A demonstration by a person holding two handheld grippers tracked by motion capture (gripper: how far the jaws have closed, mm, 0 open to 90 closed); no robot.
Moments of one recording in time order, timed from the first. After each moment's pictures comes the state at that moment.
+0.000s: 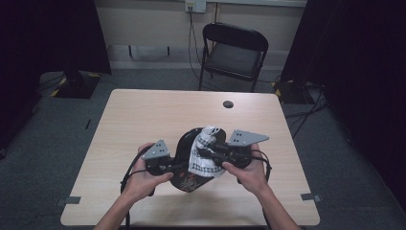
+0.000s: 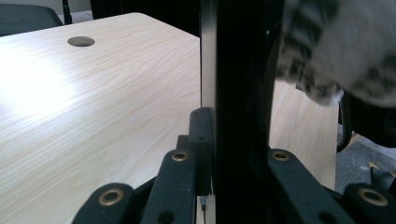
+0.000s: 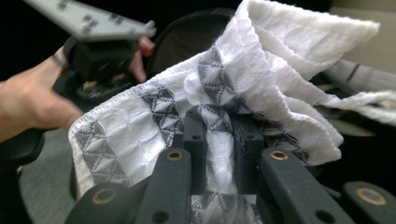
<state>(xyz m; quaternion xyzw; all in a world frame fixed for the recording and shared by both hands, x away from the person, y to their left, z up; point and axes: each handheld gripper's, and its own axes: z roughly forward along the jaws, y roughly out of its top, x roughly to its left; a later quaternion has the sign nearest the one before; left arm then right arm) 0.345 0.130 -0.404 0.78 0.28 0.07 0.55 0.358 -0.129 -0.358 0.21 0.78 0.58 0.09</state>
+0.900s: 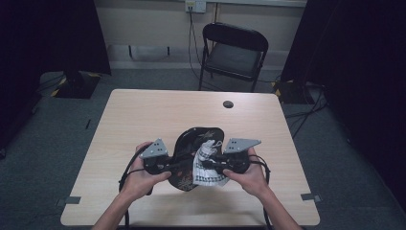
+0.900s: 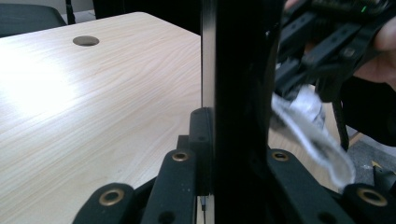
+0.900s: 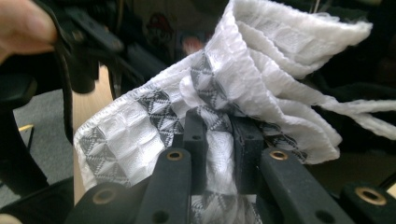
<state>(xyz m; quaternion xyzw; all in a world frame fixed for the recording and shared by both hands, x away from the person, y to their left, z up) 0.348 0.135 -0.403 0.79 0.28 0.07 0.55 0.366 -0.136 -0.397 0.22 0.83 0.51 0.06</state>
